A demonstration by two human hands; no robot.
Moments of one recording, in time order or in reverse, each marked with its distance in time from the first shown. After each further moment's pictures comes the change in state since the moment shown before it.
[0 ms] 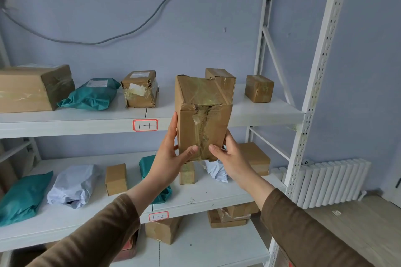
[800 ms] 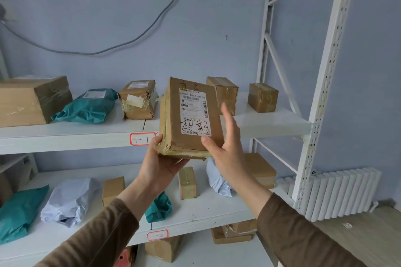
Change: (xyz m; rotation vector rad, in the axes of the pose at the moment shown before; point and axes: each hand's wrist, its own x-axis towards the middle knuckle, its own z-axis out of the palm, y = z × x) left_hand 0.051 -0.018 -0.013 -1.032 0.151 -0.543; right_hand 0.036 -0.034 0.013 -0.114 0.200 -0.281
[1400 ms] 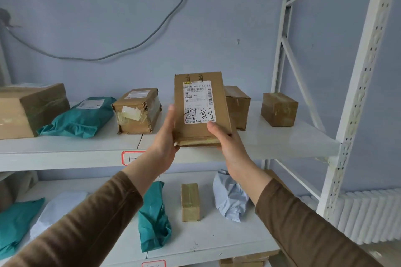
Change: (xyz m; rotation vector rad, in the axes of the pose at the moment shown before) left_hand 0.094 0.044 0.058 0.535 -0.030 0.184; right_hand 0.116 0.058 0.007 0.436 -0.051 0.352
